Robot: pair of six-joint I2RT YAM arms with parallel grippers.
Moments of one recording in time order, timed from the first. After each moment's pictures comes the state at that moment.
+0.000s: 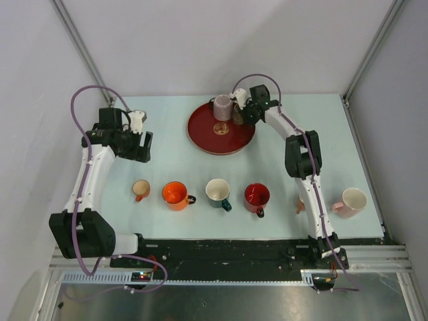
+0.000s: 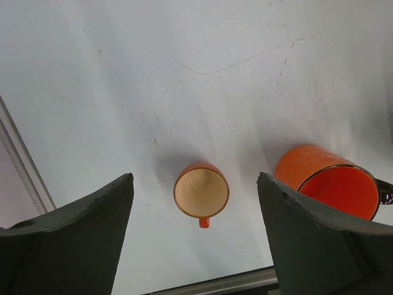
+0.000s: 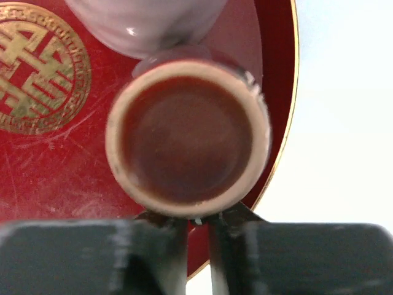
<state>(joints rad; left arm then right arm) 0.07 1.33 1.26 -0.91 0.17 0.28 0.33 2.56 2.27 -0.53 -0.23 -0.51</state>
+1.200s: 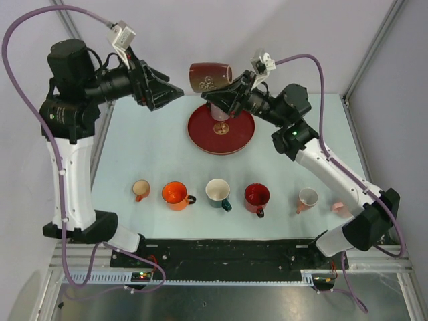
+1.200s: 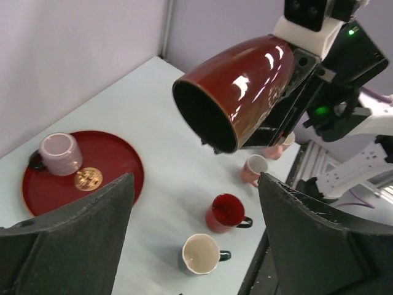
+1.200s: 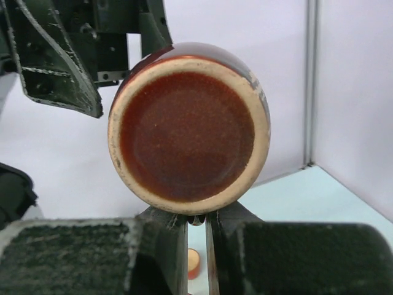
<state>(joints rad) -0.16 1.48 2.29 -0.97 0.86 -0.10 0.64 1.47 1.50 0.40 -0.55 0.39</state>
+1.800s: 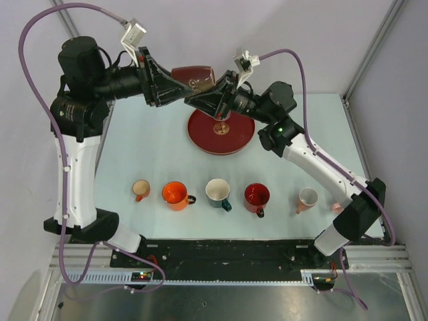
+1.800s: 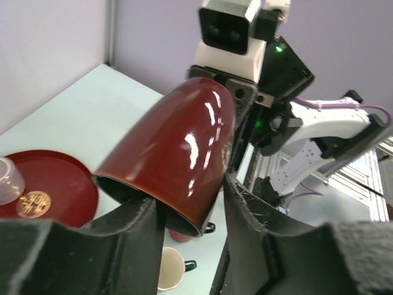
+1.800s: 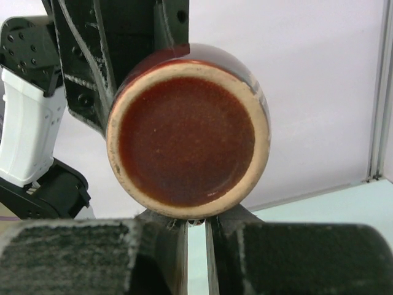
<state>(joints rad) -0.25 1.51 2.30 -0.88 0.96 -0.24 0.72 1.57 1.59 0.47 -0.64 0.54</state>
